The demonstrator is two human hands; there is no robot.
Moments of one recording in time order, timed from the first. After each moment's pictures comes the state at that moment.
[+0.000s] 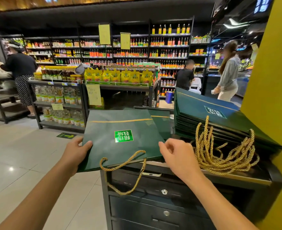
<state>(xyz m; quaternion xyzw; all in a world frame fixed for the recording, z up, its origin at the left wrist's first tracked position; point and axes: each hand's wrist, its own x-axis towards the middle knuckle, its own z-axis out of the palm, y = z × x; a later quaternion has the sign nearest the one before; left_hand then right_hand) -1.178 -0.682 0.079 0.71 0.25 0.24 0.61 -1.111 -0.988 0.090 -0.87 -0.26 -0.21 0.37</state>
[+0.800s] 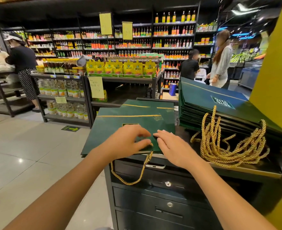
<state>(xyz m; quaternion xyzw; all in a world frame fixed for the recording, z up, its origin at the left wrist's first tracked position) -1.151 -0.781 0.118 0.96 -0.14 0.14 0.17 -1.073 -0.977 0.076 -0.91 -0.36 -0.05 0.21</state>
